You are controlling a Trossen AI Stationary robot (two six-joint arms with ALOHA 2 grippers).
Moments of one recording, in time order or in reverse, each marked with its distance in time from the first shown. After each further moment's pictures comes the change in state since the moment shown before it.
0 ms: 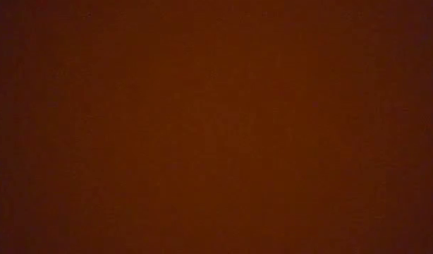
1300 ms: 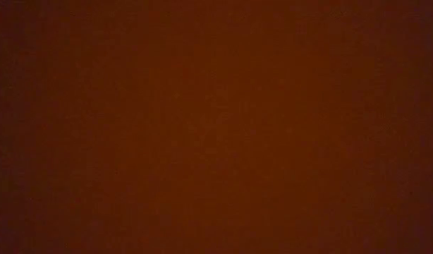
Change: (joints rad) left arm 0.000 0.055 -0.001 -0.015 -0.080 0.160; right arm -0.756 0.002 -0.190 -0.195 -0.631 0.029
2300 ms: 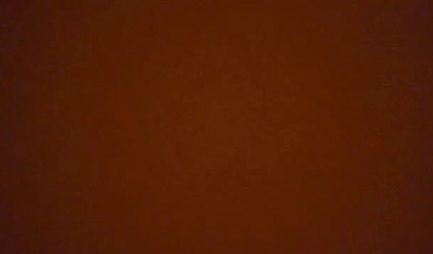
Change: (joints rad) left arm 0.000 0.002 -0.002 -0.012 -0.026 -0.004; right arm 0.000 0.009 -0.262 0.305 -0.051 0.025
